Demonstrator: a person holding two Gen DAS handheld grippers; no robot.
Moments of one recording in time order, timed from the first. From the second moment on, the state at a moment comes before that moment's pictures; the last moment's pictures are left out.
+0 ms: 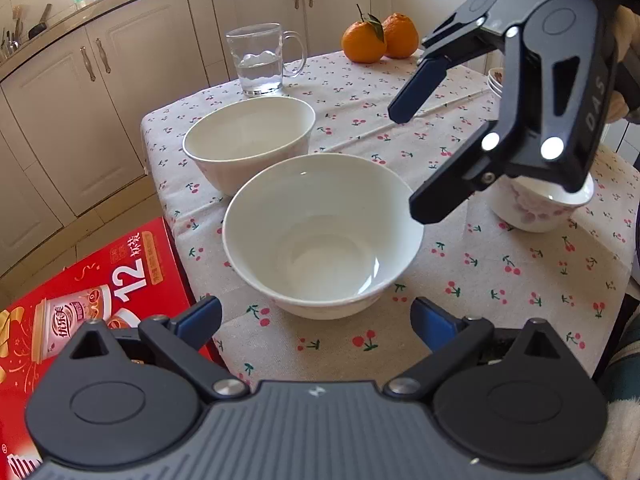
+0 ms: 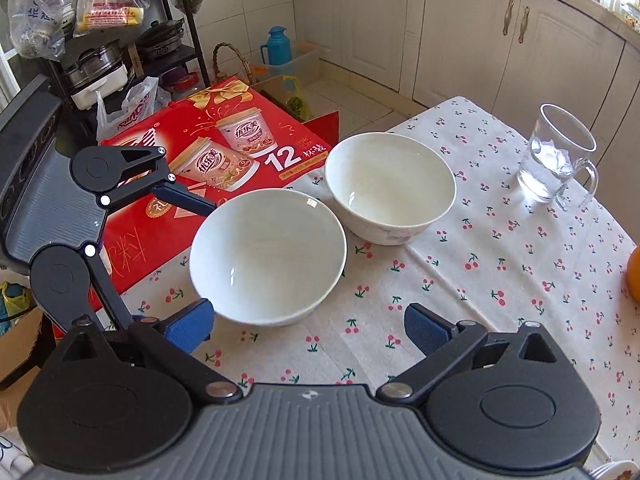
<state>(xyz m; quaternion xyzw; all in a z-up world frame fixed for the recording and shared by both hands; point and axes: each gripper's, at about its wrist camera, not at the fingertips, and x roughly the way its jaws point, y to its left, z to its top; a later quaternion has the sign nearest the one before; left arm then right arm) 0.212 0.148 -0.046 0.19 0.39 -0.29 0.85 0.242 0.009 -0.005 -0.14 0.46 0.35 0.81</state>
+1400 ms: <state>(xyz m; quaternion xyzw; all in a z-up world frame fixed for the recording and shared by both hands) 0.214 0.139 -0.025 0.18 0.39 -0.32 0.85 0.266 0.024 -0.014 -0.12 0.48 0.38 0.78</state>
